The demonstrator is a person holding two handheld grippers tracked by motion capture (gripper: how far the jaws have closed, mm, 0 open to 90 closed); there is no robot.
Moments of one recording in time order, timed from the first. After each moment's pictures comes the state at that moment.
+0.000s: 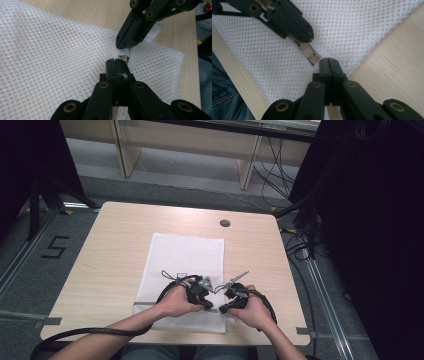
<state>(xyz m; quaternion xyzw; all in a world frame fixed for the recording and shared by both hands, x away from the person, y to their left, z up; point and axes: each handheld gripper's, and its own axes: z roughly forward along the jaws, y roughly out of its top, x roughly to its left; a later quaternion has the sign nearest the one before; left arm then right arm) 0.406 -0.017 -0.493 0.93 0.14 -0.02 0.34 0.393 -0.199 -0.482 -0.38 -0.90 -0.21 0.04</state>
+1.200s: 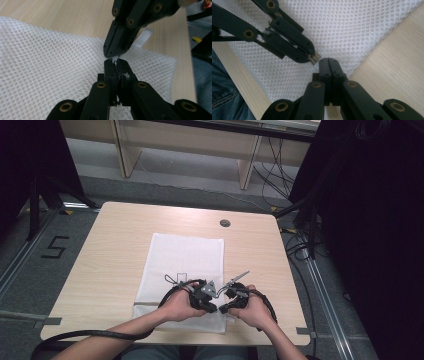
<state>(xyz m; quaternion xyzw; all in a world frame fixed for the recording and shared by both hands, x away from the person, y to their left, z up) 0.395 -0.027 -0.495 0.92 0.13 0.00 0.37 0.395 -0.201 -0.484 -0.37 -0.90 -0.22 0.04</state>
